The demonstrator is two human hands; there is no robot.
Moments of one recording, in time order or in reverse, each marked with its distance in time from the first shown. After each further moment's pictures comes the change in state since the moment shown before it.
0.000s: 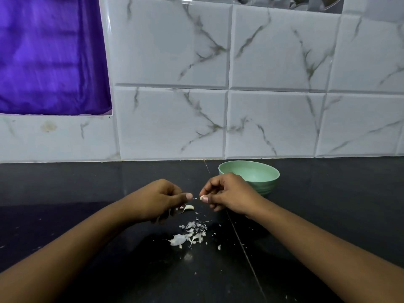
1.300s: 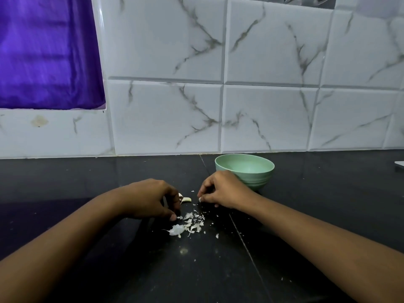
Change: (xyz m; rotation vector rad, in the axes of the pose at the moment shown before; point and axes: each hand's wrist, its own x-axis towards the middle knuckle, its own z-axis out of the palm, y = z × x) left_hand 0.000 -0.009 -0.010 0.566 -0.171 0.059; right_hand 0.006 0.009 0.007 -0.461 0.019 -0.105
